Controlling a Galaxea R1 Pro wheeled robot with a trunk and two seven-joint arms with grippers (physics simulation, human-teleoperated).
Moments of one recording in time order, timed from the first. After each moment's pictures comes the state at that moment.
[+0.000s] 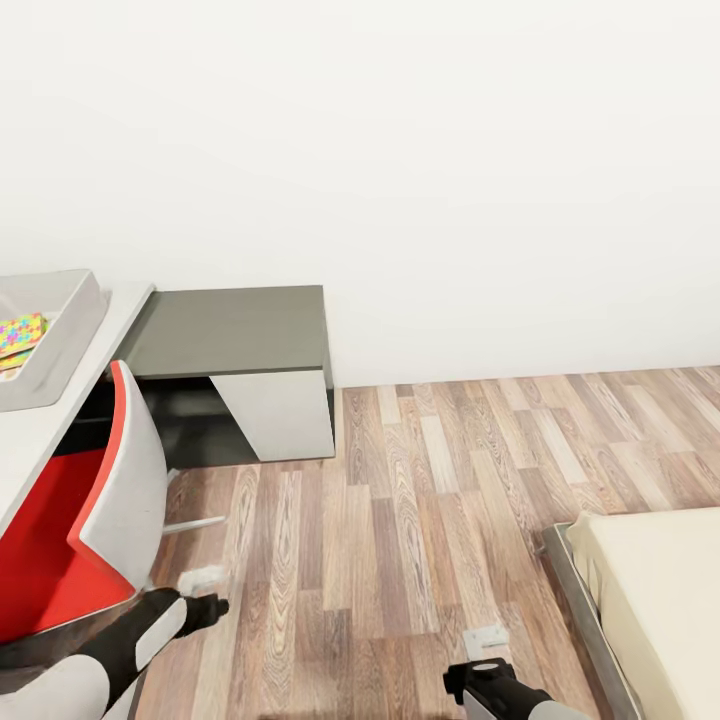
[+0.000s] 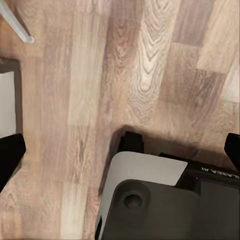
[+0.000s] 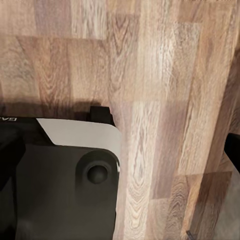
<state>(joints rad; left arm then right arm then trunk) -0.62 0.23 -0.50 -0.44 0.79 0.41 0.17 -0.60 0.06 1.08 -0.08 -0.96 0.10 -0.29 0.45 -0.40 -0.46</state>
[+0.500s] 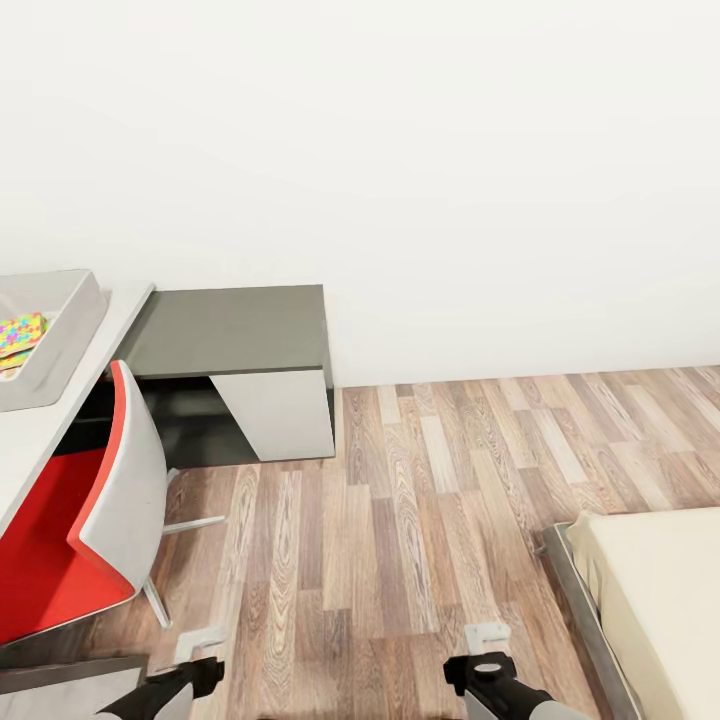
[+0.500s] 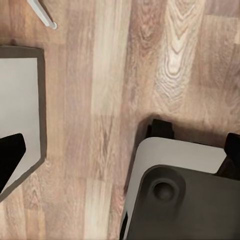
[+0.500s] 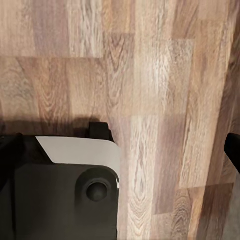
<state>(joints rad) -0.56 0.11 -0.54 -0.13 0.70 0.04 0.17 -0.60 0.06 1.08 -0.08 -0.97 0.02 -0.30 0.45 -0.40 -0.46</state>
